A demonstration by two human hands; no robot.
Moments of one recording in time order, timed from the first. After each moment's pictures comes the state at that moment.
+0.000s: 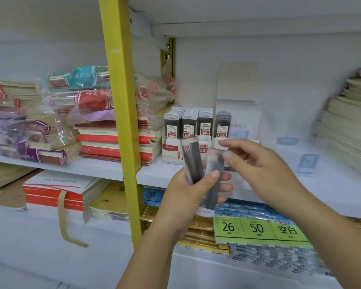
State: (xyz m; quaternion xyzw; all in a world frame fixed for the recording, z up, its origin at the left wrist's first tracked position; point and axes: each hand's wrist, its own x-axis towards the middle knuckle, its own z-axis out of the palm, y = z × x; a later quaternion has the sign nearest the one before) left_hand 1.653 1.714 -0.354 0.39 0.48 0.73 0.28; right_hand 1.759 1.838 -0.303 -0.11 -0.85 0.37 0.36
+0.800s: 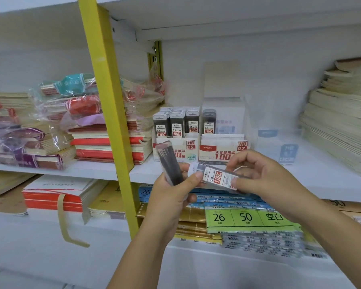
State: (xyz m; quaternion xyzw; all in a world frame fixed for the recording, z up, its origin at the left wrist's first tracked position) left_hand 1.659 1.706 -0.363 0.31 0.52 0.75 0.25; right_hand 1.801 1.851 -0.322 -0.11 -0.80 0.53 0.26
